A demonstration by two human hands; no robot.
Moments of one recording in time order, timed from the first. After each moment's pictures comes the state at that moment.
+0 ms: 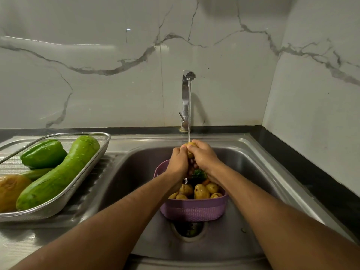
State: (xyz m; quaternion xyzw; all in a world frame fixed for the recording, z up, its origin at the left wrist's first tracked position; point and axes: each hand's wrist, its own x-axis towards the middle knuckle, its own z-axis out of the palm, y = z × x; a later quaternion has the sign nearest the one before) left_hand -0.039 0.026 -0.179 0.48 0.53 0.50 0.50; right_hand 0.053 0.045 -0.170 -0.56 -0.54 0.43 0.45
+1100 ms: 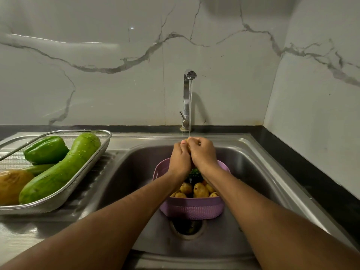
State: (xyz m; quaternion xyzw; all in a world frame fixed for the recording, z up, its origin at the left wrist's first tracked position) left_hand -0.035 0.024 -0.179 0.55 0.50 0.53 0.41; right_hand 0.042 0.041 -0.166 -0.58 -0.52 0.30 0.55
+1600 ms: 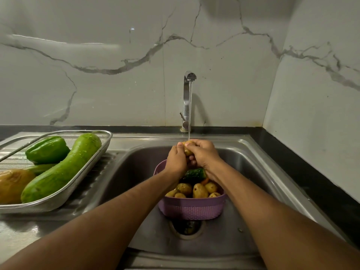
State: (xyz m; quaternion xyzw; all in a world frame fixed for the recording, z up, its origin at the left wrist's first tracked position) left_hand -0.042 0.034 -0.183 0.48 0.50 0.54 0.48; right_hand 0.057 0.044 -0.164 -0.54 -0.52 0.45 0.49
